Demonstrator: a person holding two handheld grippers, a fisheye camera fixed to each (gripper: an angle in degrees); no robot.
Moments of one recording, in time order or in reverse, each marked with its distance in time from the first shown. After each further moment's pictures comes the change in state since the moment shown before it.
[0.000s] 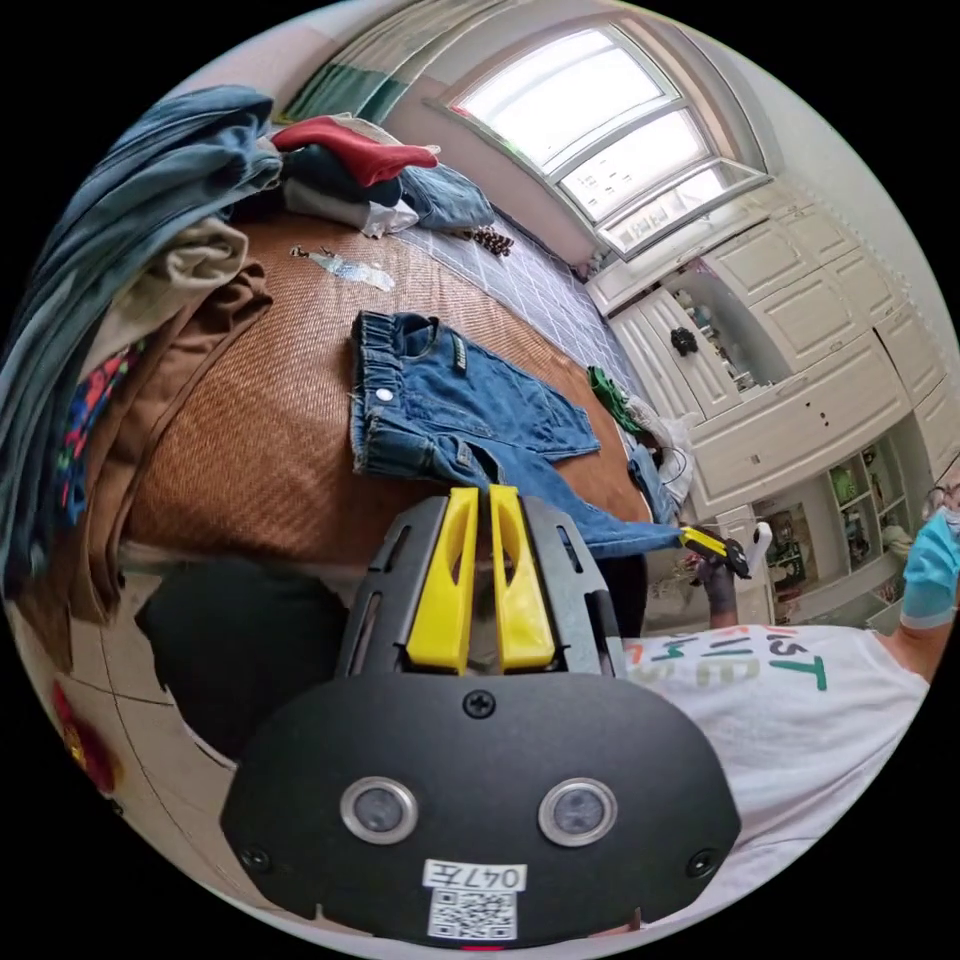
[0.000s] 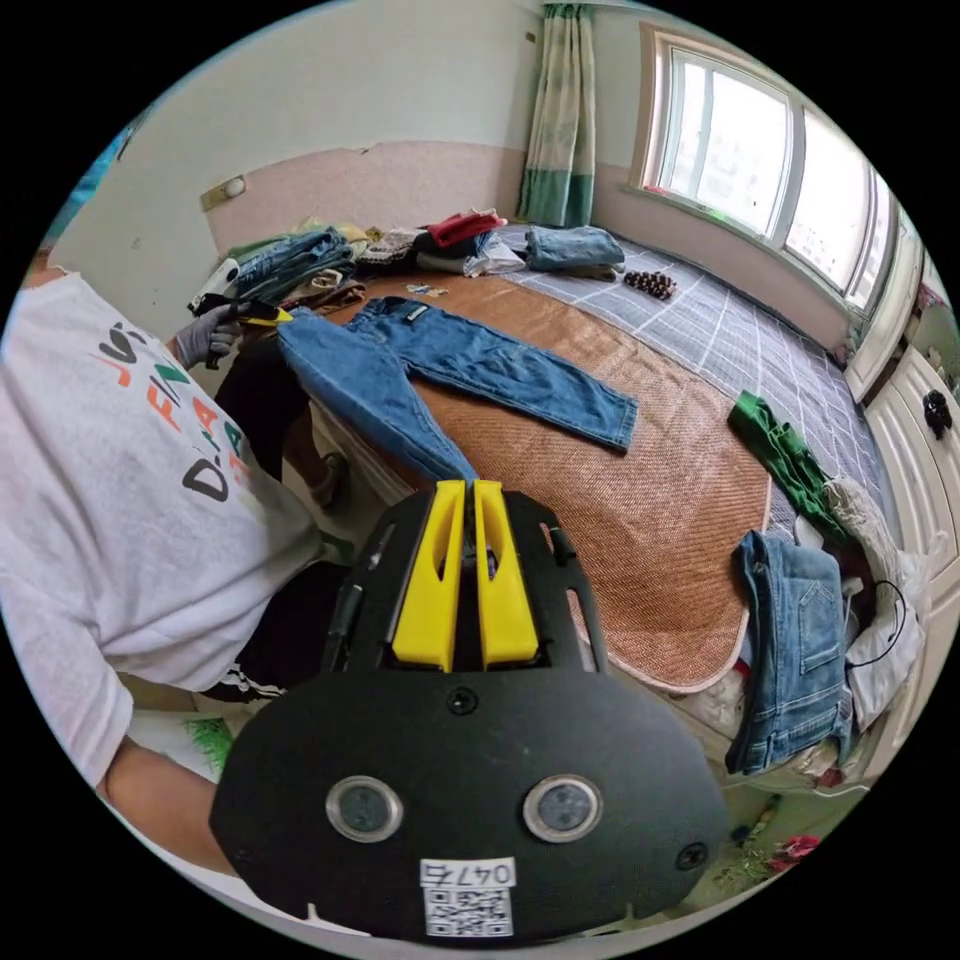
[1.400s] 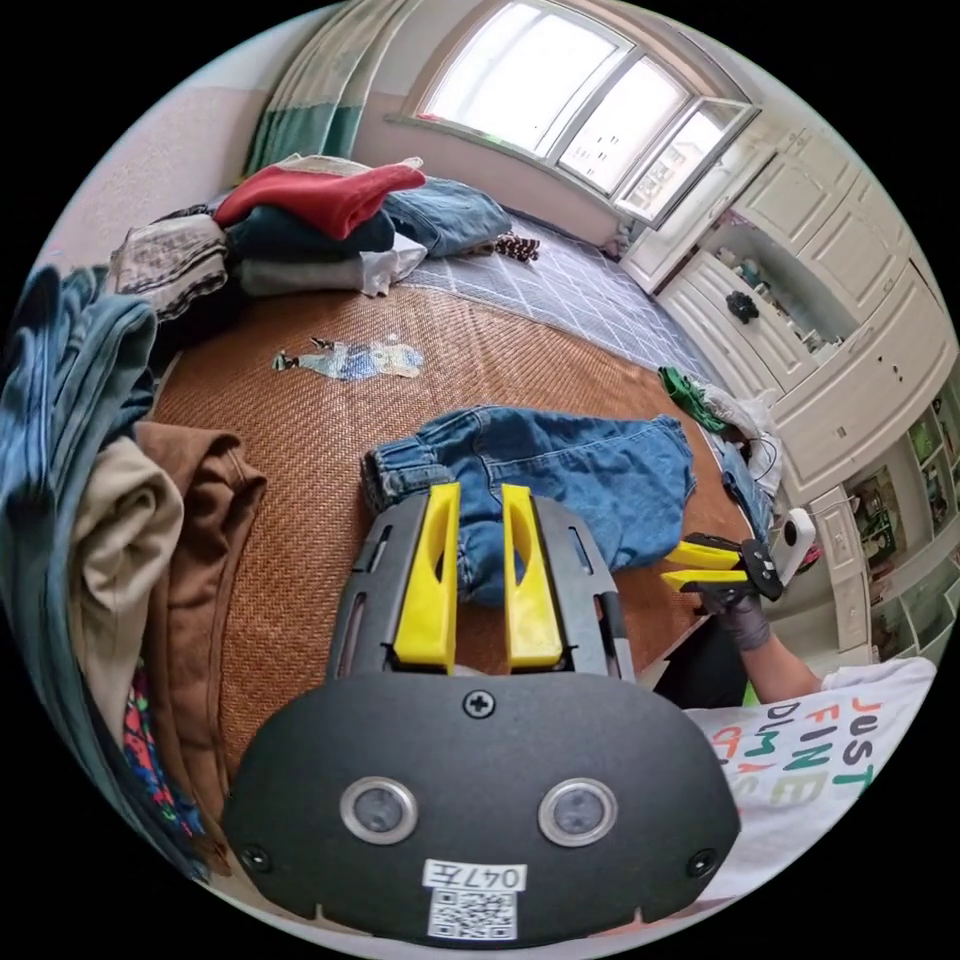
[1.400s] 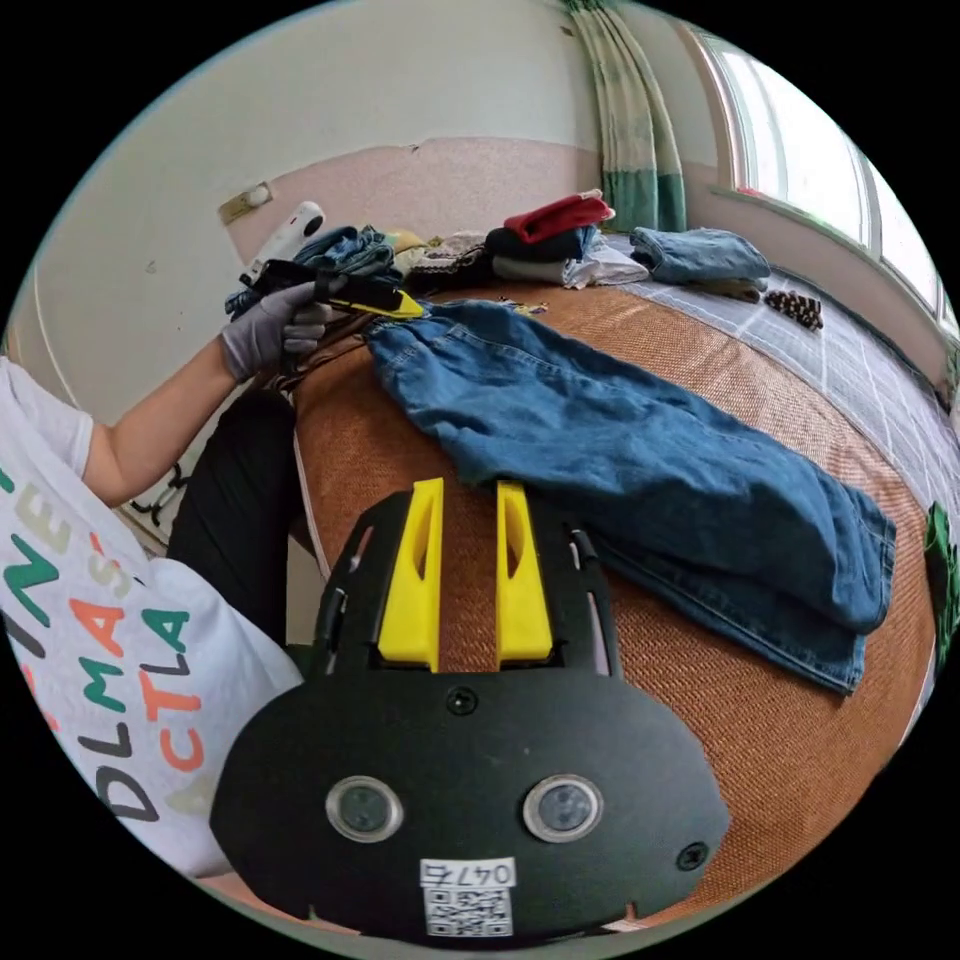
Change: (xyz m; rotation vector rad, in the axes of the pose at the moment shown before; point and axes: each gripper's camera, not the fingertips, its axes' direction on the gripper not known) left arm 0.004 -0.308 0.003 -0.014 -0.264 0.178; right arm -0.012 -0.149 0.286 0.064 -0.258 -0.044
